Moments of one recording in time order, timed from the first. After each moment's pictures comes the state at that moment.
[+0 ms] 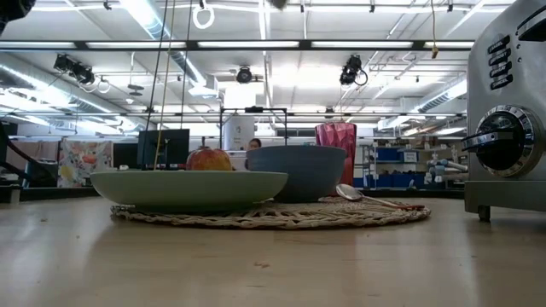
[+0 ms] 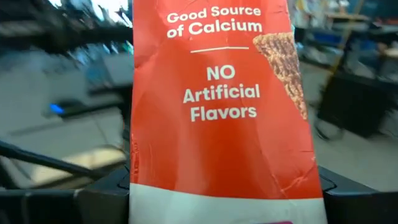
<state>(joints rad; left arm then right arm) -1.19 1.08 1.20 0.52 -1.57 0.53 0.37 1.40 1.64 -0.44 0.79 0.18</state>
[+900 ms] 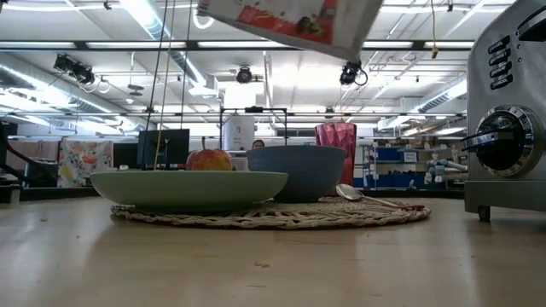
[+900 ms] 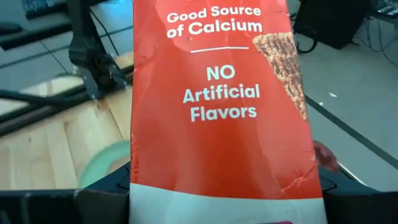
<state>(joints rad) -0.85 1.09 1.20 0.12 -1.41 0.09 0.27 1.31 1.64 -1.00 0.68 0.53</state>
